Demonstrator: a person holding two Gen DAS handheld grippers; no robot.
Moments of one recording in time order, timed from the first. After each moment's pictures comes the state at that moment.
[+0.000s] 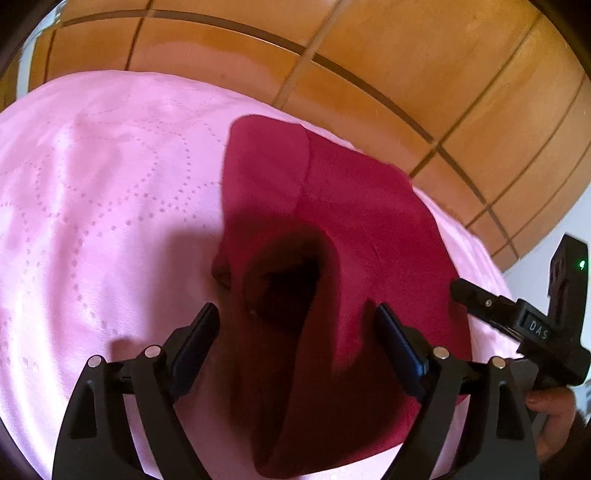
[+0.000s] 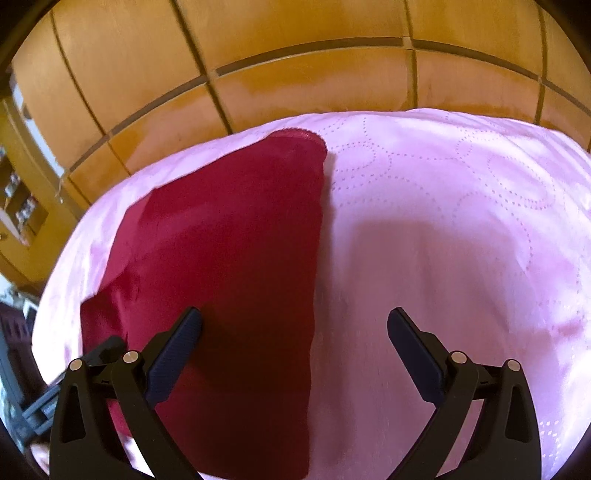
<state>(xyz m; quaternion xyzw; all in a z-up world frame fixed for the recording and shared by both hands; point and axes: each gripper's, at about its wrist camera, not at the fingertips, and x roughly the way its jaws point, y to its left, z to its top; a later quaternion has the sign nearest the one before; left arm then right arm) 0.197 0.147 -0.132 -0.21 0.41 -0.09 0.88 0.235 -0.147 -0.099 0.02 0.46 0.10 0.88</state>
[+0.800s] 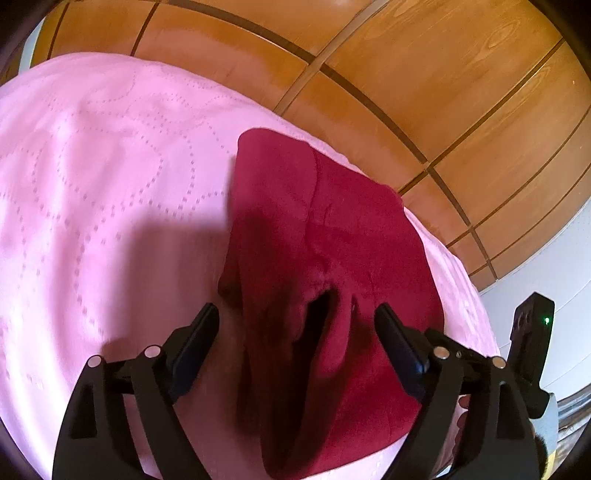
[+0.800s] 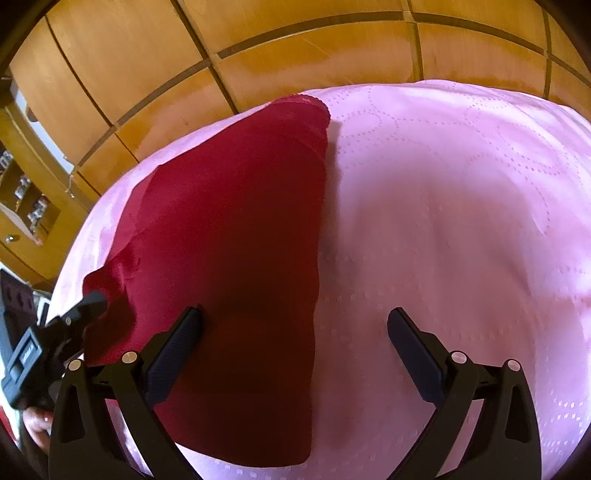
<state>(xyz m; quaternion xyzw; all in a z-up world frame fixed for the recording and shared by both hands) 0.199 0.172 -0.126 -0.28 0.40 -0.11 0.87 0.225 -0.159 -0.116 0.05 0.48 0.13 0.87</state>
